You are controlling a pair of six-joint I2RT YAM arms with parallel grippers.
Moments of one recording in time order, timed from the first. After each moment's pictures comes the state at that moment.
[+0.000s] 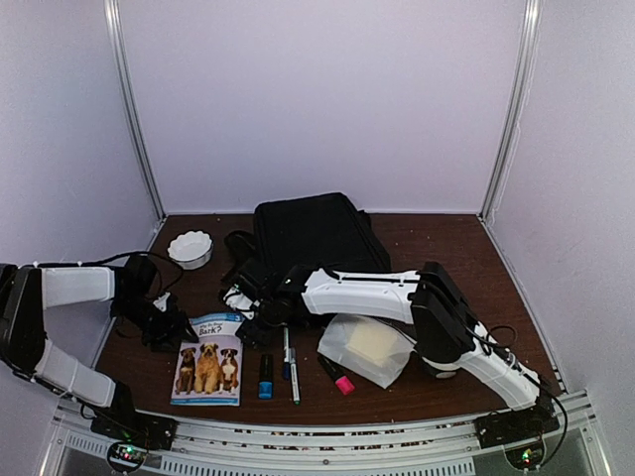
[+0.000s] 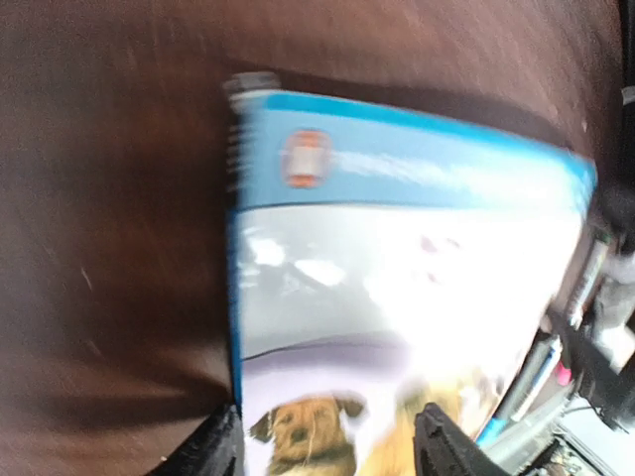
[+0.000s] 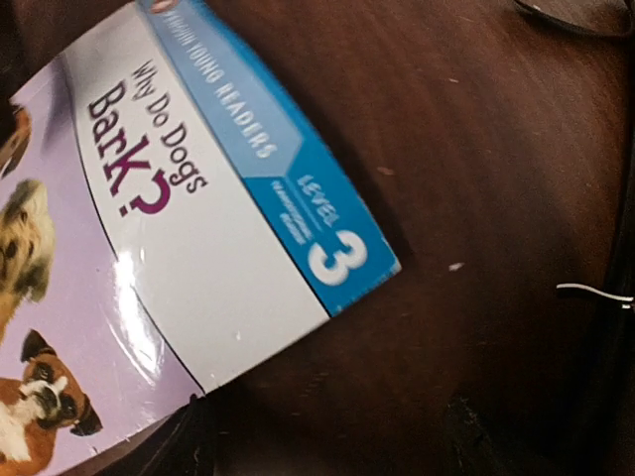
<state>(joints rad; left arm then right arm) -0.08 1.37 0.64 -0.68 0.44 -0.39 1.11 2.57 2.25 -0.66 0.04 -0.04</state>
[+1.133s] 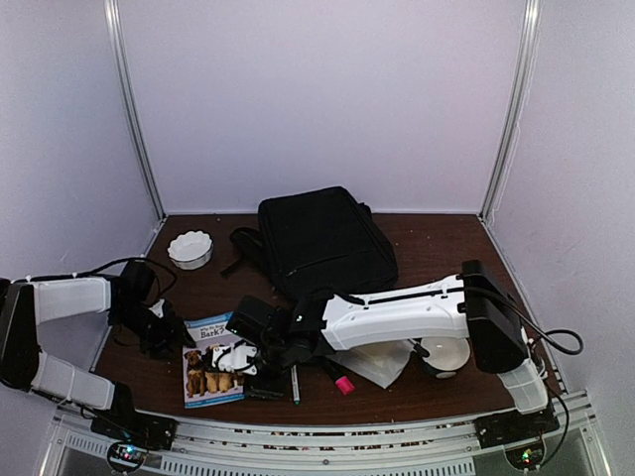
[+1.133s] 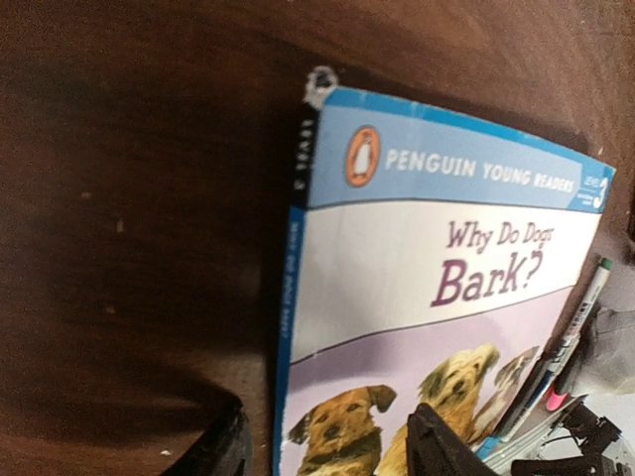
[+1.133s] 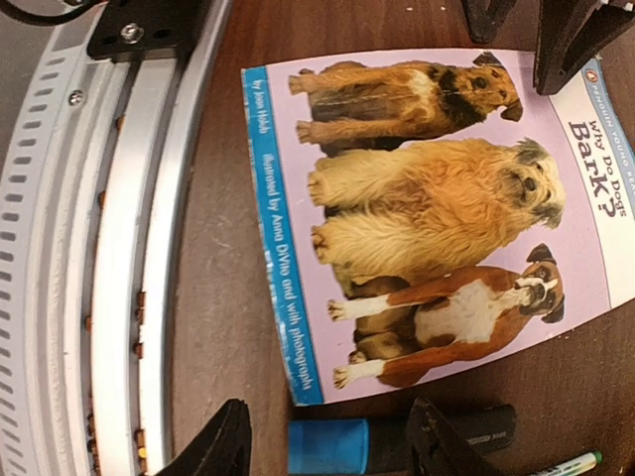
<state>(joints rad) -0.09 1.29 0.56 -0.65 0.41 -0.52 1.30 2.25 1.83 -0.59 -0.15 -0.31</state>
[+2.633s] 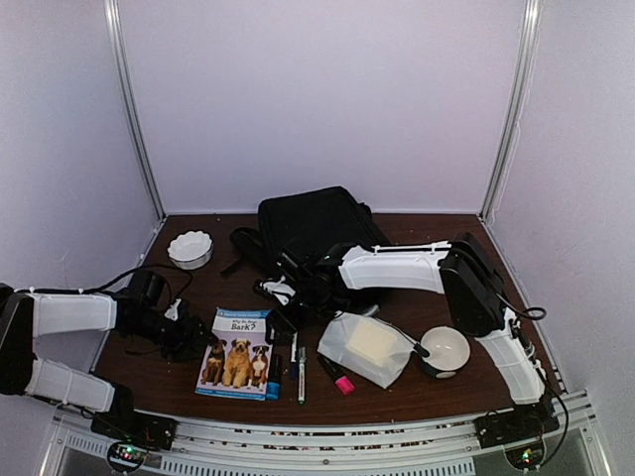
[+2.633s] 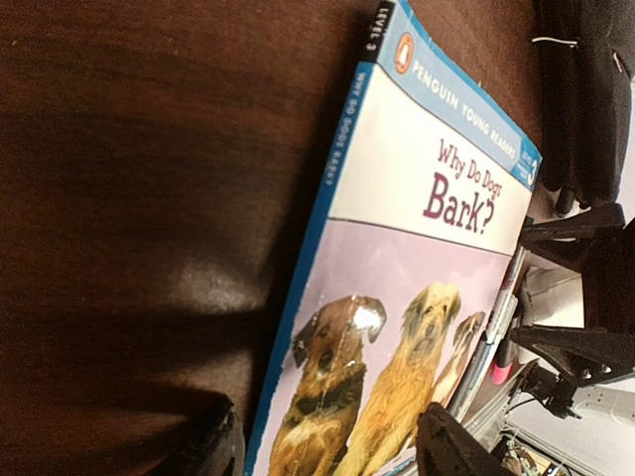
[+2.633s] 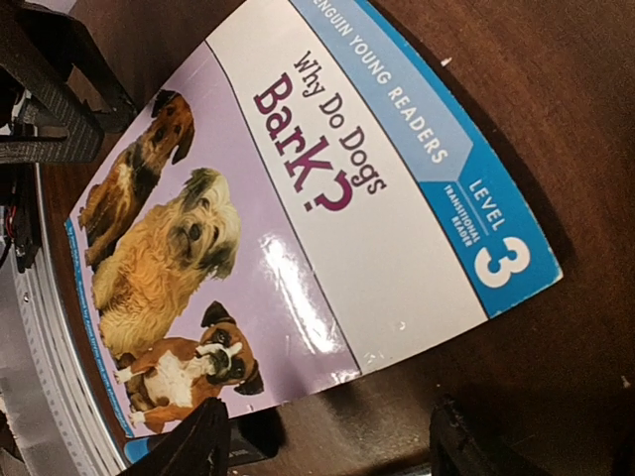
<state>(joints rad) -0.22 1.26 0.43 -0.35 0.57 -0.67 0.98 2.36 1.92 -0.63 -0.41 0.13</state>
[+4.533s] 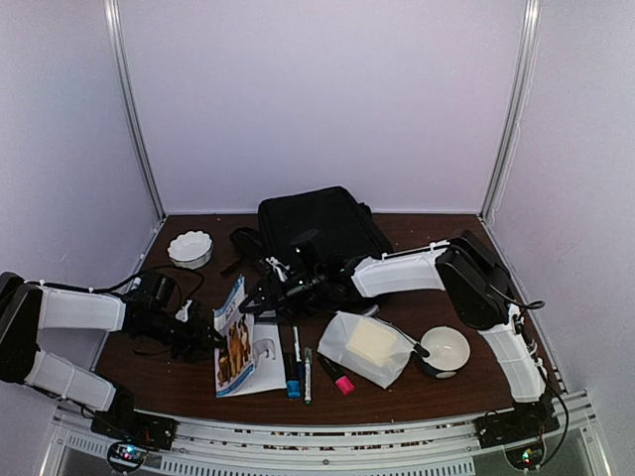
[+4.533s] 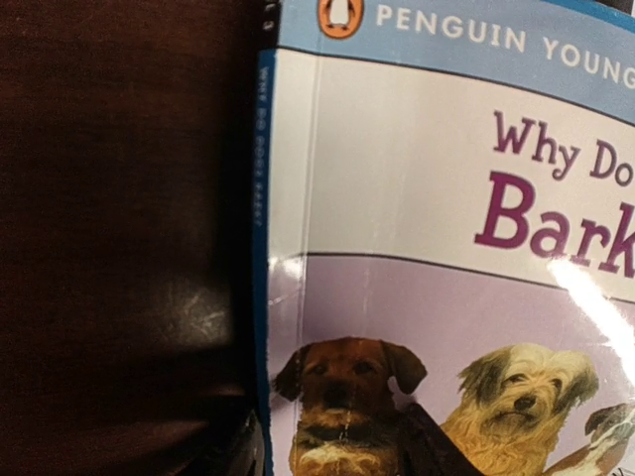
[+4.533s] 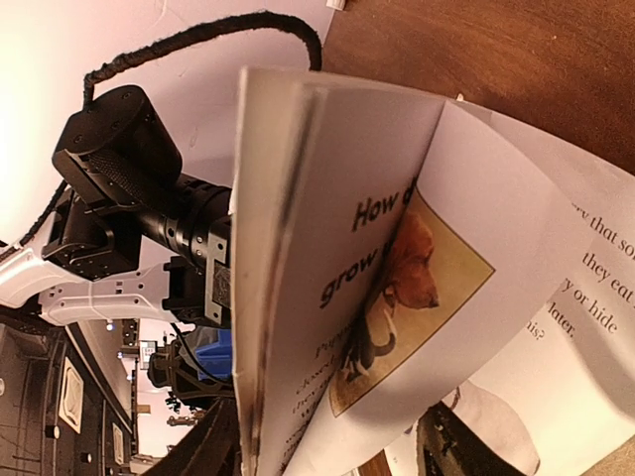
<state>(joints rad) -0.30 1.33 0.42 -0.23 0.60 -0.71 0.92 2.34 1.71 0.13 -0.88 0.93</state>
